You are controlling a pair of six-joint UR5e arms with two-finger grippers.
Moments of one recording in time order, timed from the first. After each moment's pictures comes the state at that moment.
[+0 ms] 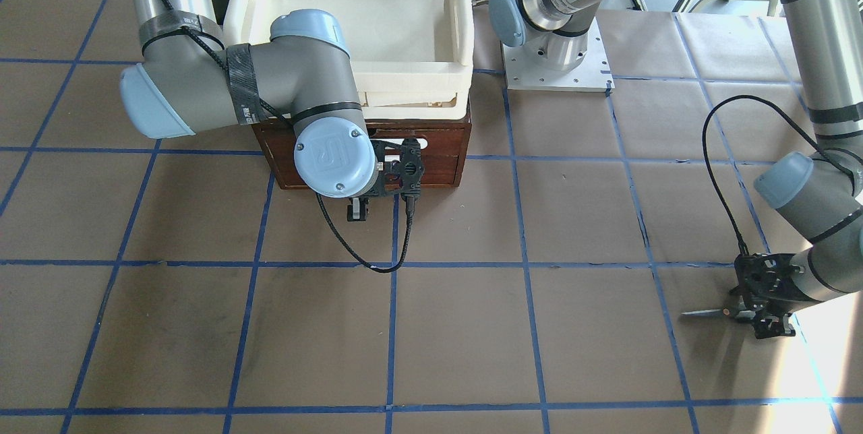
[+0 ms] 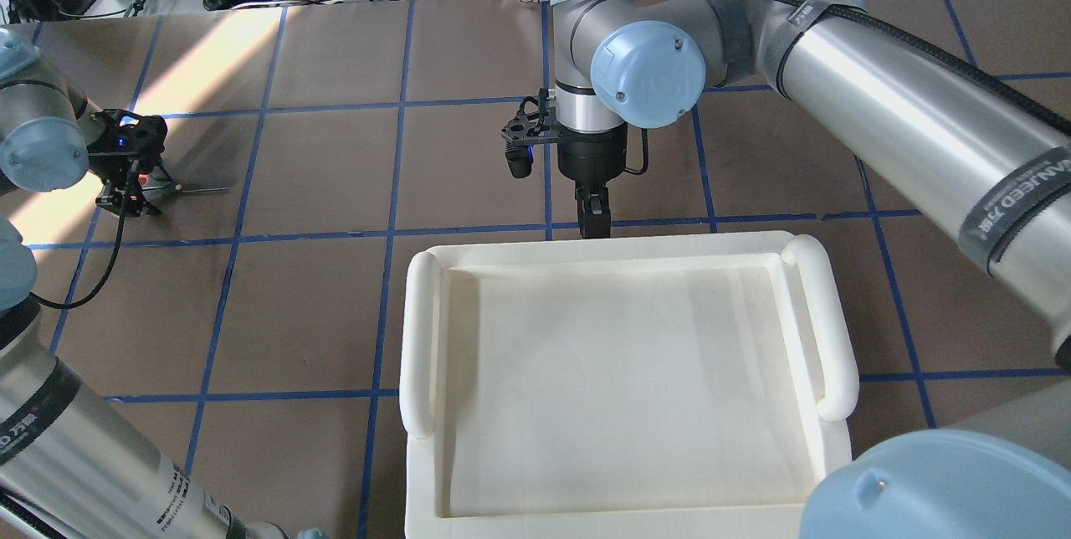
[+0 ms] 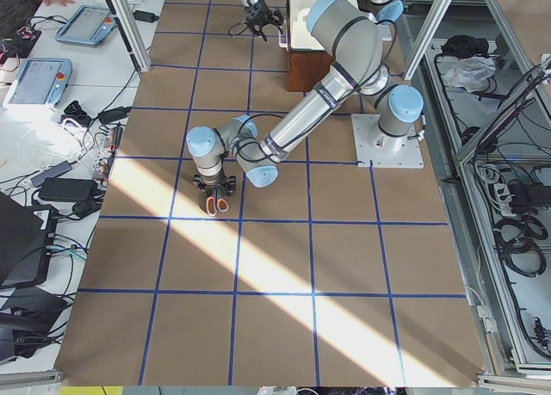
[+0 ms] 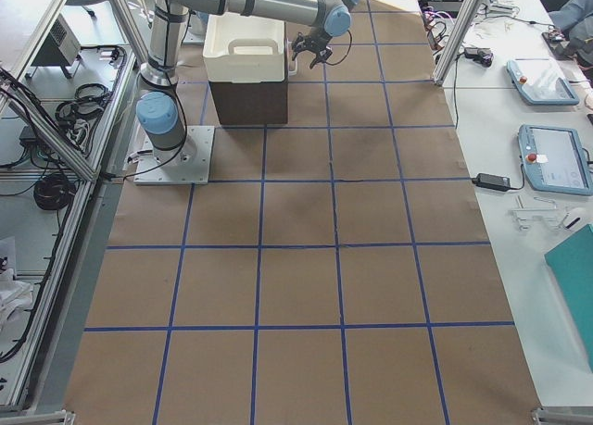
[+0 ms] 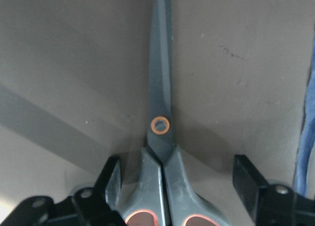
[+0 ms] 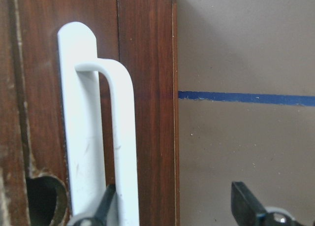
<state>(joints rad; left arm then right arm) -1.02 -2.23 -1.55 -0.95 1.61 2.18 1.87 -1.12 1.46 -1.45 -1.43 -1.32</state>
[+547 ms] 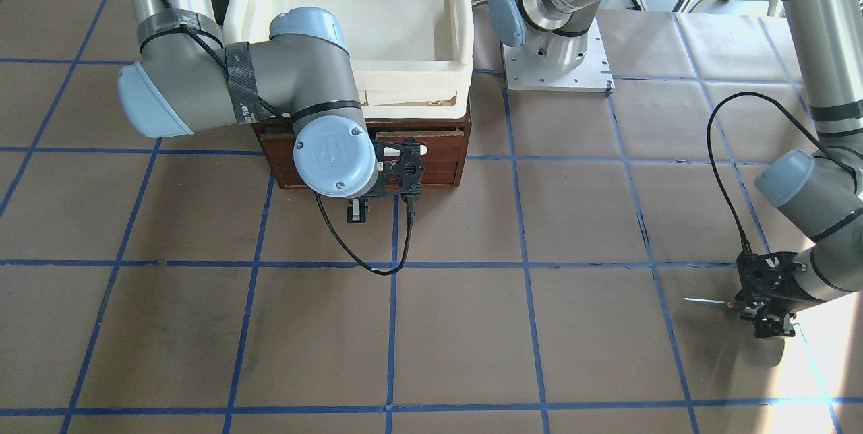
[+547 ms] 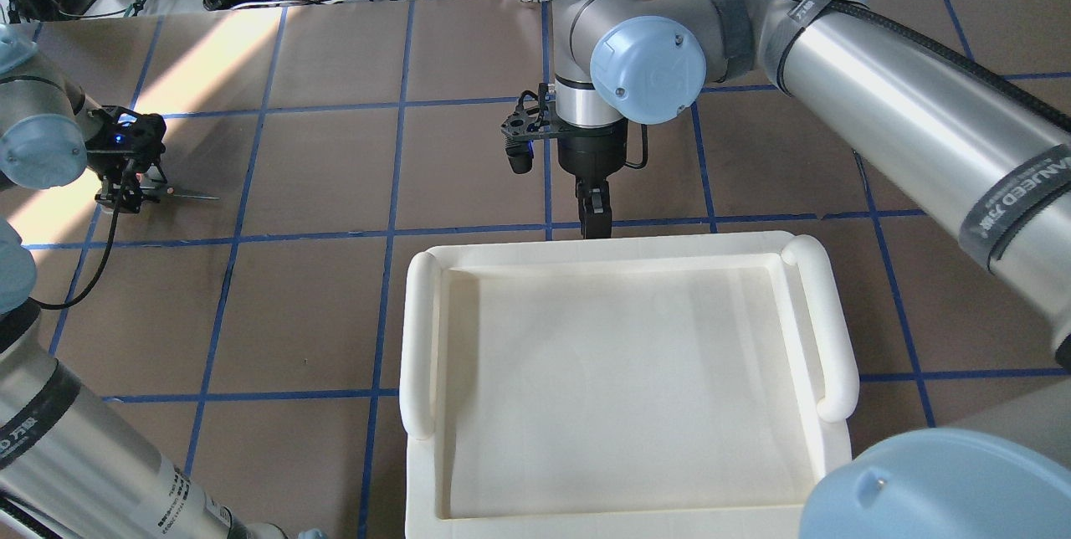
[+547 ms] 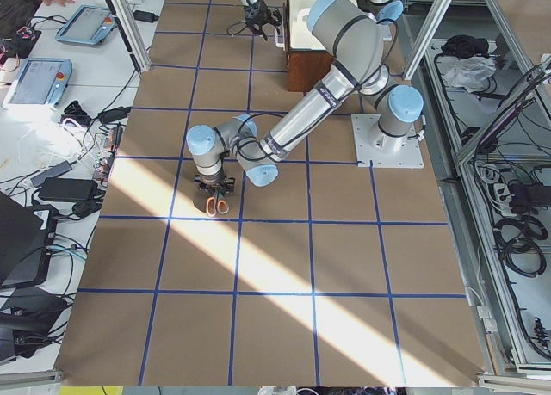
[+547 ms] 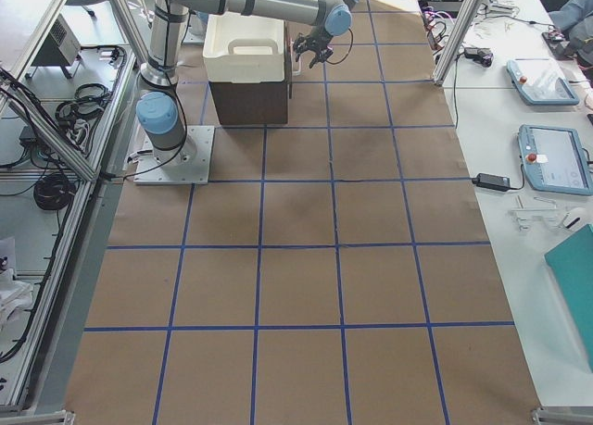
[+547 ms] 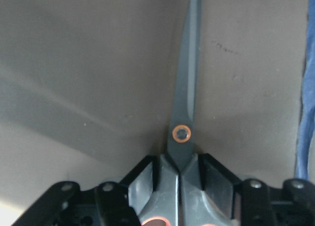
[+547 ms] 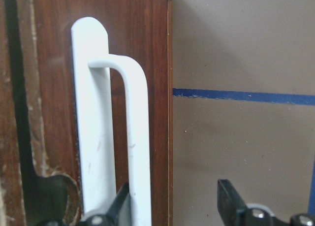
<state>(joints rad) -1.02 -2.21 -1.55 -0.95 1.61 2.22 1.87 -1.12 1.44 -1.45 -1.44 -1.34</state>
